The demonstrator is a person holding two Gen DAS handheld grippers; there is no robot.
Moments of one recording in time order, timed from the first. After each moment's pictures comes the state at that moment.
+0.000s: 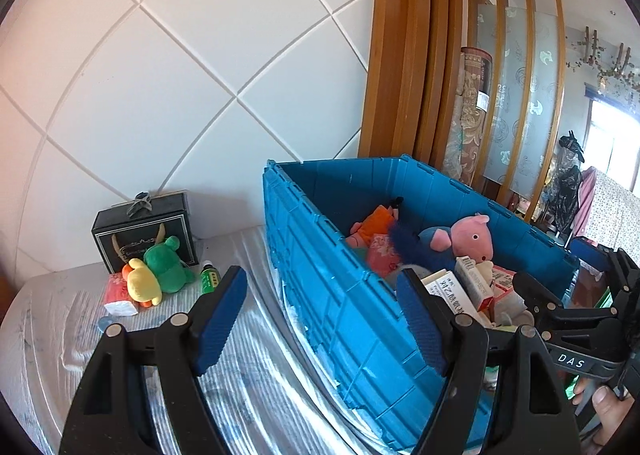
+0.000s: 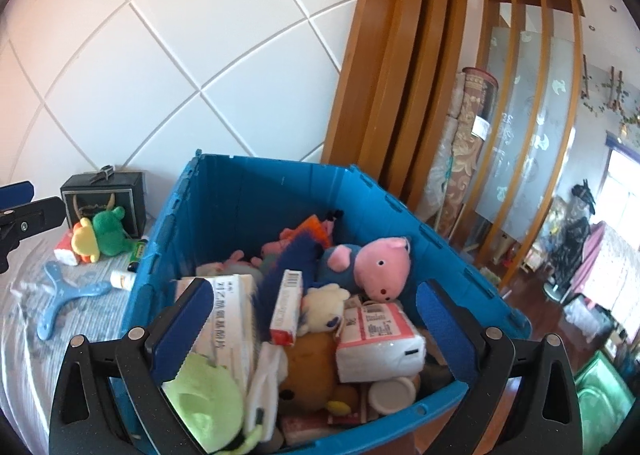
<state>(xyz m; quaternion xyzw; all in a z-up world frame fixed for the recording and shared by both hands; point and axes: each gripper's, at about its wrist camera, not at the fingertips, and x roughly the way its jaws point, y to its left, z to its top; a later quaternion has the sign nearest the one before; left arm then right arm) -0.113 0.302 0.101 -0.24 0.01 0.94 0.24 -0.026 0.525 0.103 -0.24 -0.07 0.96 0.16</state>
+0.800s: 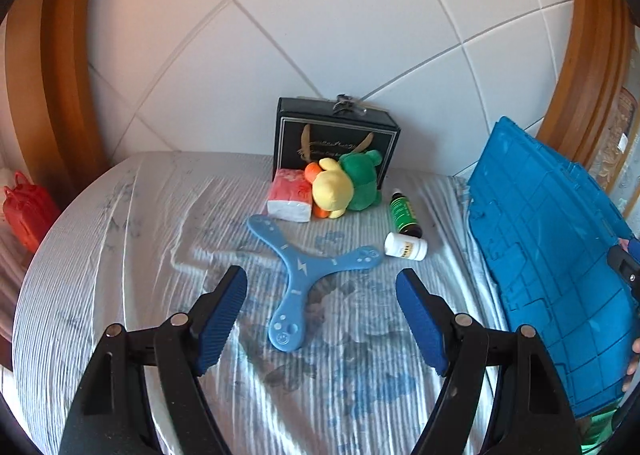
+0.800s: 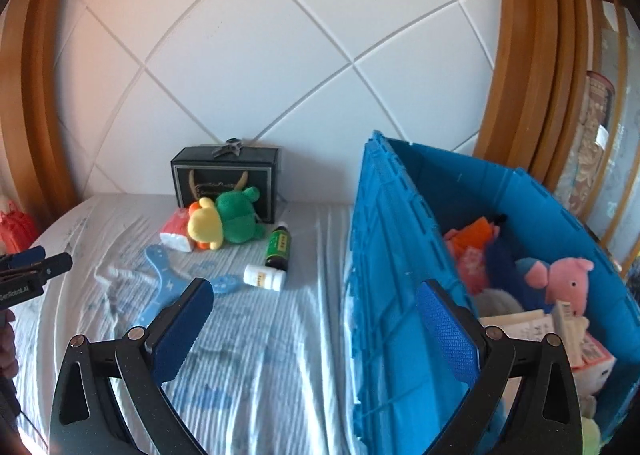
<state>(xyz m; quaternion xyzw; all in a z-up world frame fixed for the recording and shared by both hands) -0.178 0.048 -0.017 -0.36 -0.08 0.93 0.02 -0.127 0.348 0.055 -0.30 -0.06 0.95 -0.02</state>
